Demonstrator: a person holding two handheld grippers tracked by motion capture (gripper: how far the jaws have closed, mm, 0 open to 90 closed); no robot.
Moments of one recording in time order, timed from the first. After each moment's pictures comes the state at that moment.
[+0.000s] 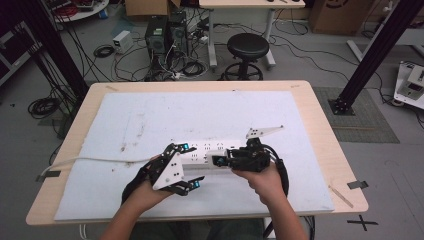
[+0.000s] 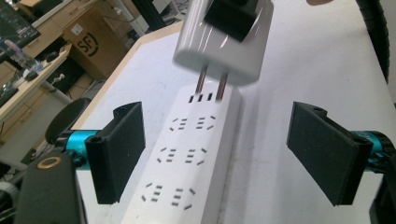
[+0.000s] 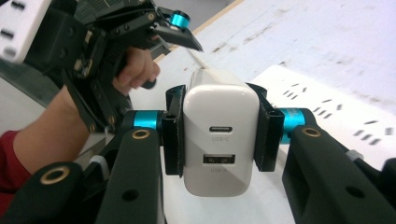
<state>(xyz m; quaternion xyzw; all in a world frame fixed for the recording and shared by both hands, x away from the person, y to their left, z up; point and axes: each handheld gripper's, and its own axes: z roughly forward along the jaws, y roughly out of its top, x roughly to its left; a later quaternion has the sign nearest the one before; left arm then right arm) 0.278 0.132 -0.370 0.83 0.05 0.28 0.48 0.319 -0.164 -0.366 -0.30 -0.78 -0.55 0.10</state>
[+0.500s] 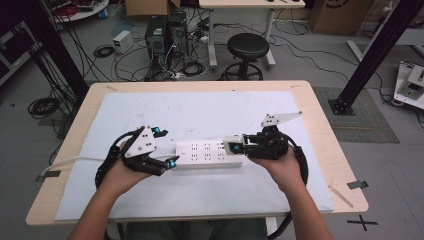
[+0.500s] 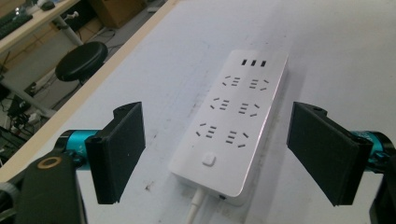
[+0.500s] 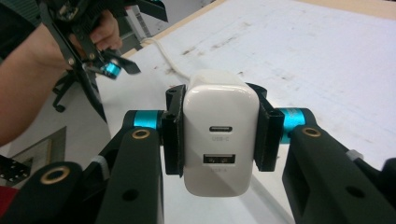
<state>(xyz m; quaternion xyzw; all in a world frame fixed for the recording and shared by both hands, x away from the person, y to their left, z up) 0.306 0.179 -0.339 0.85 0.15 0.24 0.45 0.330 -0.196 -0.328 -0.29 -0.81 -0.52 0.01</state>
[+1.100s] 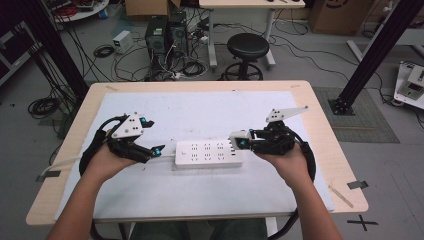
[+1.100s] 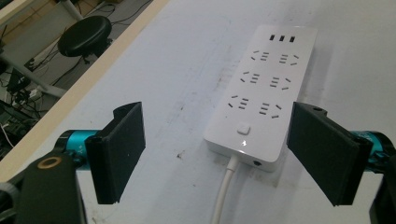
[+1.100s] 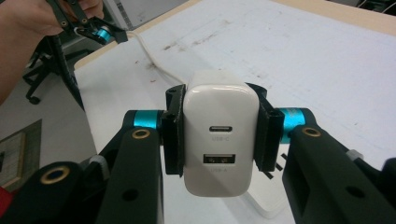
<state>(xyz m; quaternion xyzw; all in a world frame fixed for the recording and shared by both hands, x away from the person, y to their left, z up) 0.330 0.210 -0.326 0.86 0.17 0.23 0.42 0.334 -0.207 -0.315 -0.29 -0.82 -0.49 -0.03</state>
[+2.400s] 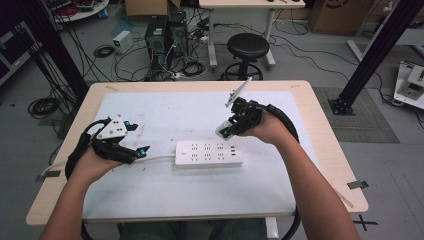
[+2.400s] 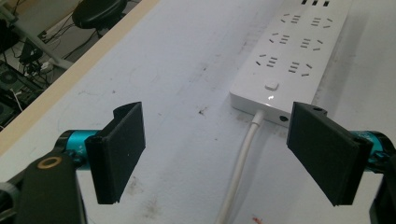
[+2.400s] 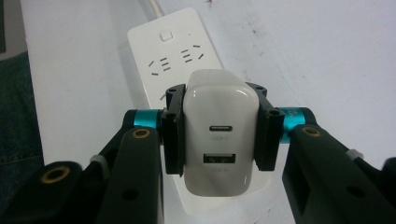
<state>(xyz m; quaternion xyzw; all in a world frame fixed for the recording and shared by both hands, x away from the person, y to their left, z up) 0.333 0.252 -0.343 0.86 0.21 0.24 0.40 0.427 -0.135 -0.311 -0.16 -0.95 -0.27 -0.01</state>
